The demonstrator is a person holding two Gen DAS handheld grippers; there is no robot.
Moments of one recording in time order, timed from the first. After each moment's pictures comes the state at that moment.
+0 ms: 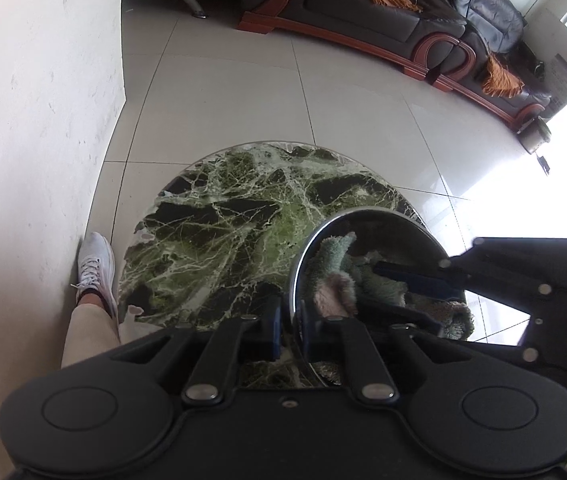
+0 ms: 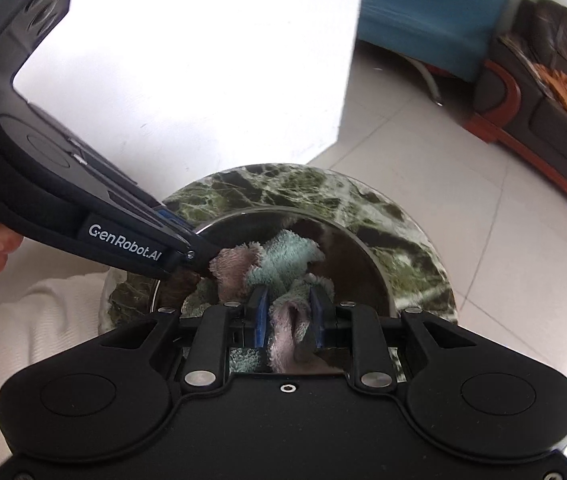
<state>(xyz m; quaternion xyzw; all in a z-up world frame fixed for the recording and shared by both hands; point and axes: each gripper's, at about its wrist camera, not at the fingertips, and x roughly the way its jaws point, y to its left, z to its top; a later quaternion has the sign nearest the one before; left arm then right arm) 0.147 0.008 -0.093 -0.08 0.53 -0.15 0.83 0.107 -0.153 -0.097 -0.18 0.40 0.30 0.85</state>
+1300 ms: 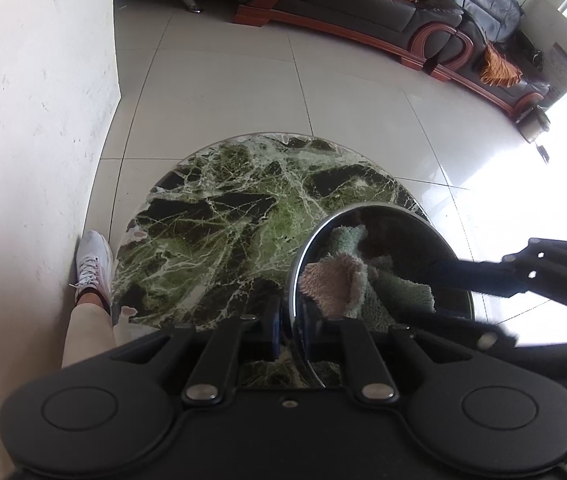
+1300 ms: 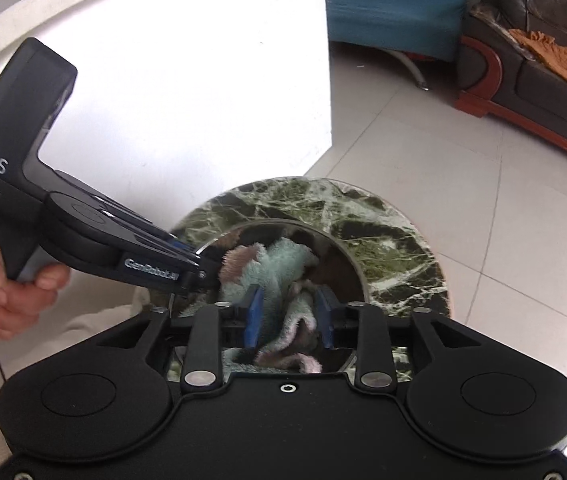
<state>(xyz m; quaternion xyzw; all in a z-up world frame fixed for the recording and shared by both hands) 0.152 0.003 -0.100 -0.07 0.54 -0.15 0.83 0.096 -0.191 -0.070 -0.07 0.43 0.30 0.85</state>
